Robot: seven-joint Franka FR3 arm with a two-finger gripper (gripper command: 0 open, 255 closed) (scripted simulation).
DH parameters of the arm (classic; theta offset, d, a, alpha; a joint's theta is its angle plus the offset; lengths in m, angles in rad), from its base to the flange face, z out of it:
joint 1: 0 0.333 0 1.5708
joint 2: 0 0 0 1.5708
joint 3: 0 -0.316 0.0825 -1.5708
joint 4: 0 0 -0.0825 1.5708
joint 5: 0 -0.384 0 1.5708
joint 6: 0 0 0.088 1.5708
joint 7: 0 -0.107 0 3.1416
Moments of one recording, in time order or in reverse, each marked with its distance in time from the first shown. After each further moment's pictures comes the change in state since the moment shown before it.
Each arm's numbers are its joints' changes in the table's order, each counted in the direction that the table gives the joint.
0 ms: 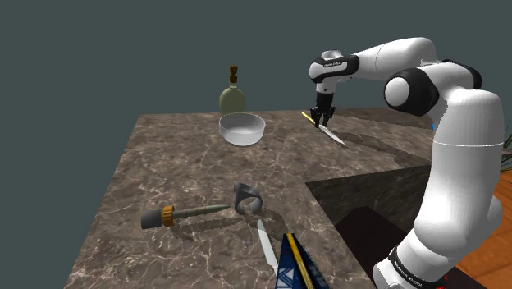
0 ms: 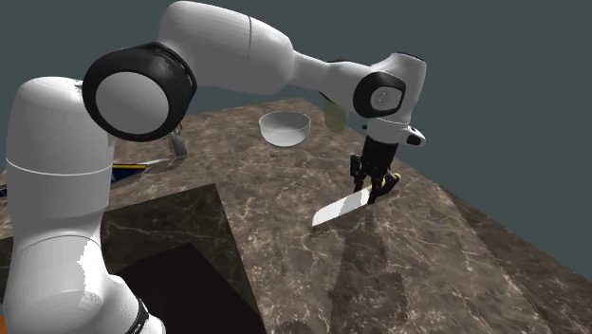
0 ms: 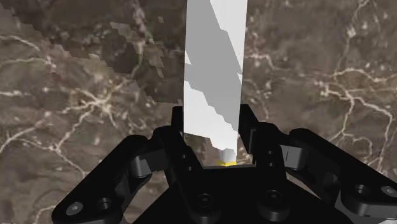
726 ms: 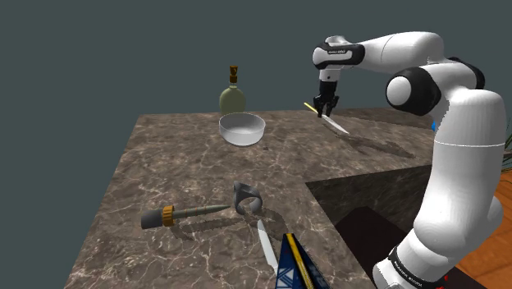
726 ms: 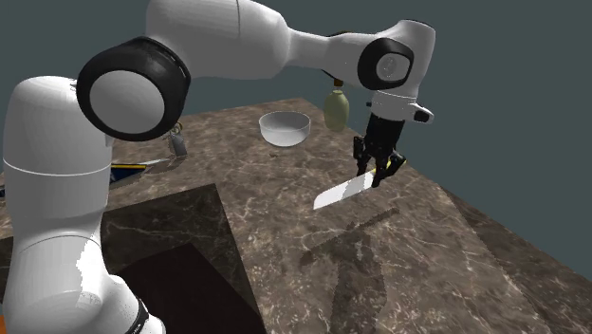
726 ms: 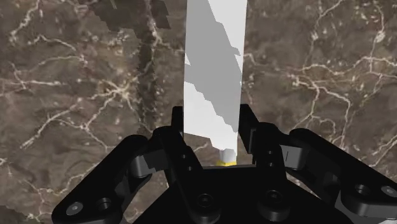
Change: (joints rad) arm -0.007 0.012 0.004 0.126 0.005 0.137 0.001
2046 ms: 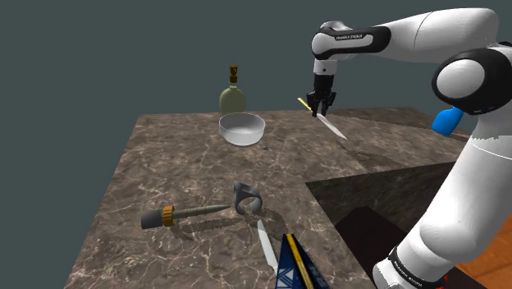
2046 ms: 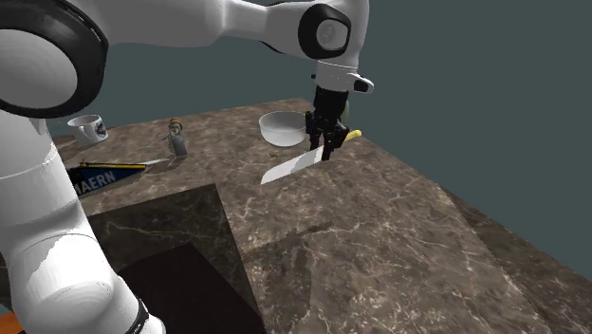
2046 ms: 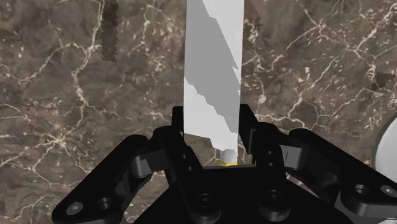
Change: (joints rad) arm 0.153 0.308 -0.060 -0.292 0.057 0.008 -0.203
